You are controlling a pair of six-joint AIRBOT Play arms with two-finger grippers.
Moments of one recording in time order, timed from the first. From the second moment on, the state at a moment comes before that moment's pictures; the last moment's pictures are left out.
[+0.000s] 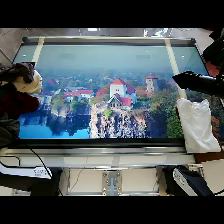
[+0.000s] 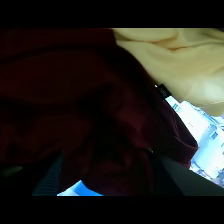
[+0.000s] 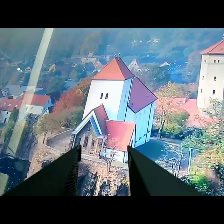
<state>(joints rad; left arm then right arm) 0.53 -1.56 1.43 1.67 -0.92 -1.72 -0.22 -0.87 1.15 -0.87 1.08 1.25</state>
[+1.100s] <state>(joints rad) 0.59 -1.53 1.43 0.89 -0.77 -1.64 -0.22 -0.87 1.18 -0.74 0.98 1.25</state>
